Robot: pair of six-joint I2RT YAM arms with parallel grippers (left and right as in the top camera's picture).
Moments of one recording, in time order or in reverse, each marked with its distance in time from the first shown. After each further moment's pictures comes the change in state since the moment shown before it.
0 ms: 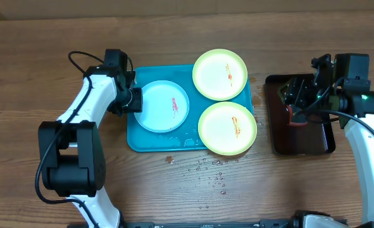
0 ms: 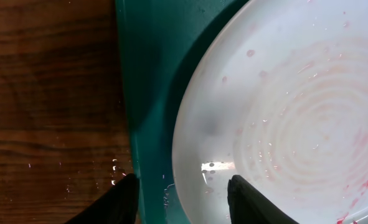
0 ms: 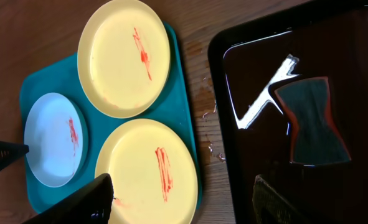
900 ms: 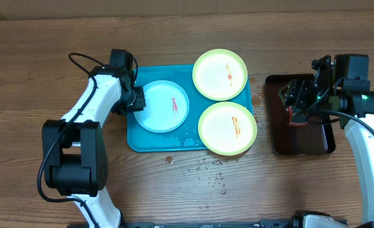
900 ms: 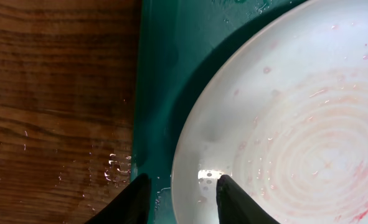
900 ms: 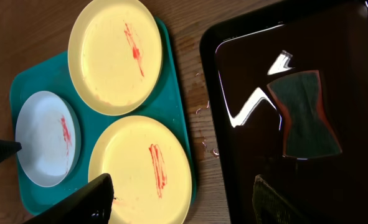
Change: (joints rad) left arm -0.025 0.006 0.000 0.015 -0.061 -0.176; right arm 0.000 0.000 0.000 -0.019 0.023 0.000
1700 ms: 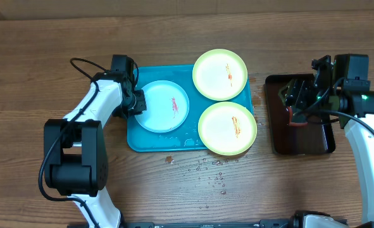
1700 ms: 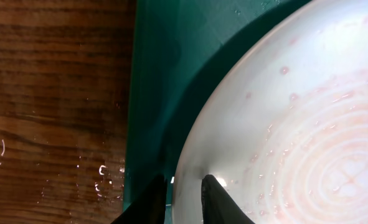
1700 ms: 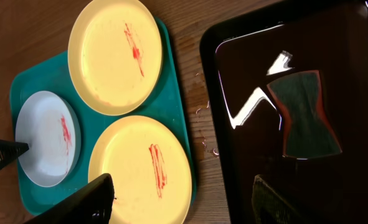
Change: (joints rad) left arm 0.000 0.000 -0.074 0.094 0.000 -0.008; right arm 0.000 0.000 0.000 0.000 0.000 -0.001
